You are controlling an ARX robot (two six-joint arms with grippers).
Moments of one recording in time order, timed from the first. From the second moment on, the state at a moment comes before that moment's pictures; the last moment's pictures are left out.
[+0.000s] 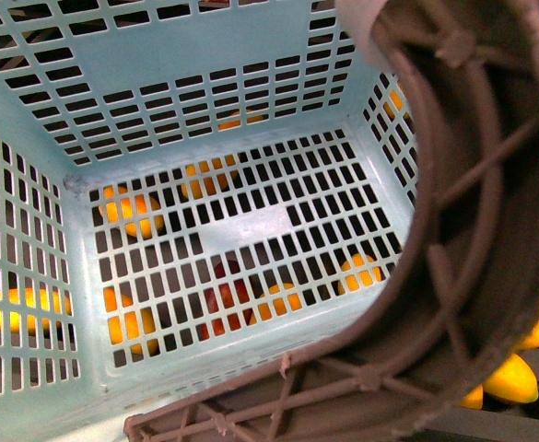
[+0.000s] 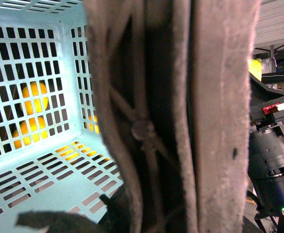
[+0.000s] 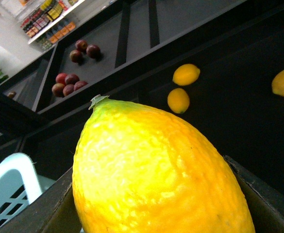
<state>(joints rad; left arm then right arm) -0.60 1.35 1.00 -0.17 0.29 -1.00 0.07 1.30 0.66 0.39 0.04 0.56</state>
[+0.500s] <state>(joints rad) -0.60 1.35 1.00 -0.17 0.29 -1.00 0.23 1.28 0.63 0.45 0.03 0.59</state>
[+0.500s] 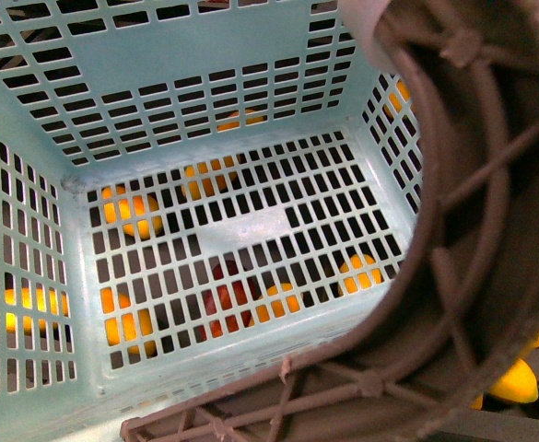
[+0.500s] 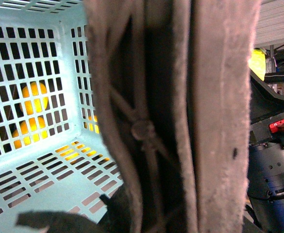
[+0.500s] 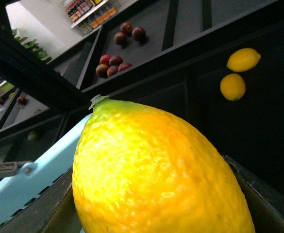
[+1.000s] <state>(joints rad) -0.60 1.35 1.00 -0.17 0.29 -1.00 0.37 1.27 0.61 0.46 0.05 0.59</state>
